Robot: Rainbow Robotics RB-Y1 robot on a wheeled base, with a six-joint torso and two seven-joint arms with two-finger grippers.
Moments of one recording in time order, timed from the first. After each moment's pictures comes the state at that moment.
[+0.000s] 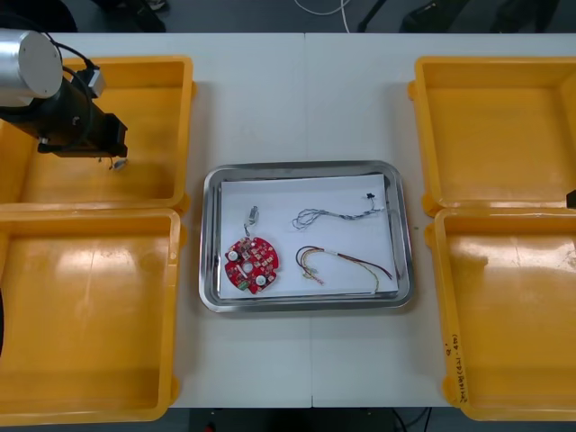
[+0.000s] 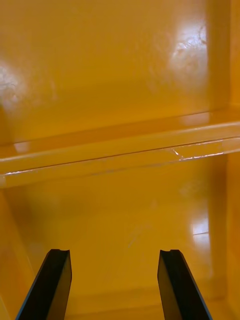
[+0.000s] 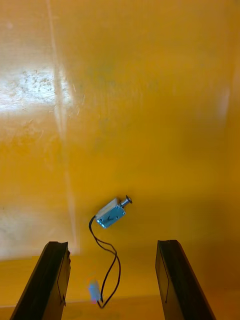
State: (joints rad) right arm -0.30 -1.00 -0.18 -1.98 -0.99 1.76 1.08; left arm -0.82 0.63 -0.07 -1.19 0.61 1.48 -1.47
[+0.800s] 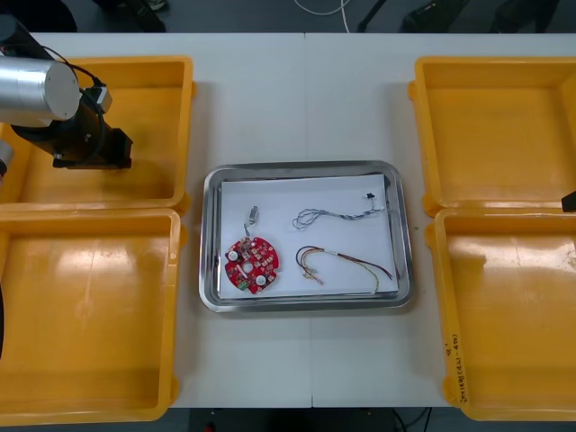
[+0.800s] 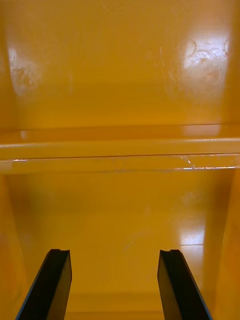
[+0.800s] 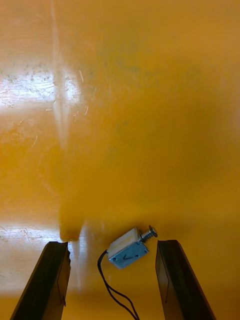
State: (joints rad) right arm -0.28 -1.00 -0.18 -1.97 -1.01 1.74 1.21; left arm -0.84 0.62 -0.15 -1.05 0.61 1.34 -1.47
